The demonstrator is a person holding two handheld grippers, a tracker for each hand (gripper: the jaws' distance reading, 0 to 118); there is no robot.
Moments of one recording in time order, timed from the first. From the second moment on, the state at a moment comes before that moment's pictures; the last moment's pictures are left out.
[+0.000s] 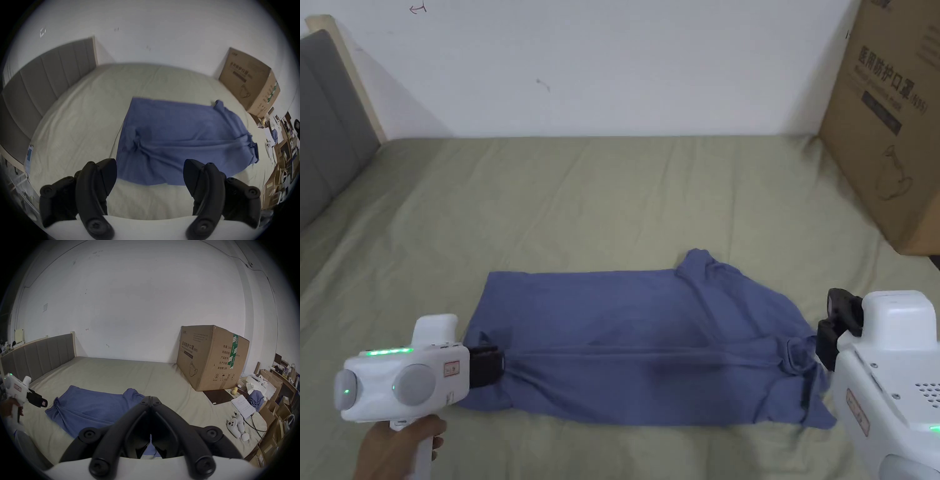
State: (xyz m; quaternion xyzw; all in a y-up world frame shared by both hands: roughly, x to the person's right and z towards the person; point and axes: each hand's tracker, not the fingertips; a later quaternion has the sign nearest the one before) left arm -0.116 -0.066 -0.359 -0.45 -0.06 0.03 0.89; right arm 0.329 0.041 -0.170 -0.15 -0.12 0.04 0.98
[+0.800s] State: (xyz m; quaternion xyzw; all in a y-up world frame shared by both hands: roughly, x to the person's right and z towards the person) left arm -0.131 -0.090 -0.376 -0.48 -0.05 0.06 0.87; right arm 0.402 -0.080 -0.258 -0.38 -0.11 -0.08 0.91
